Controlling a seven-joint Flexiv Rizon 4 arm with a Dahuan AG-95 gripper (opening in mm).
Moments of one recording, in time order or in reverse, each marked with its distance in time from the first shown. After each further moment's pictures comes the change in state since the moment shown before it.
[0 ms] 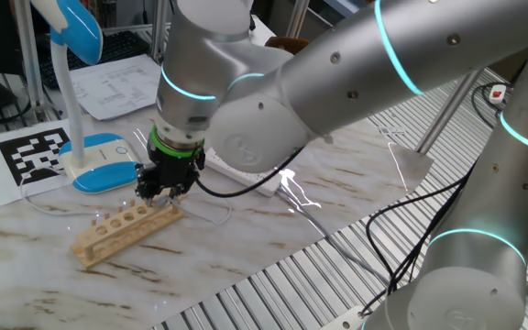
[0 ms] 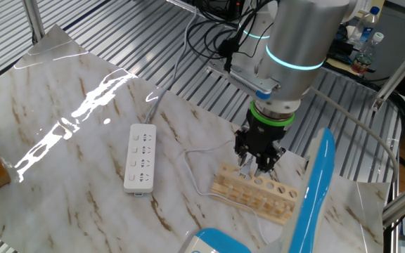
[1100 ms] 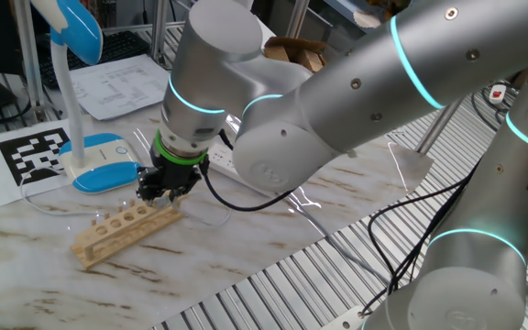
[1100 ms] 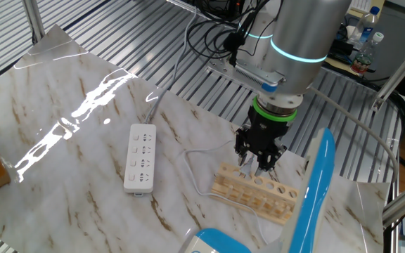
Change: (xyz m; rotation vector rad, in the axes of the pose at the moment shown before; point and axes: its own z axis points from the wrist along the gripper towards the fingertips) arm 0.000 0.000 0.000 -0.010 -0.060 -0.035
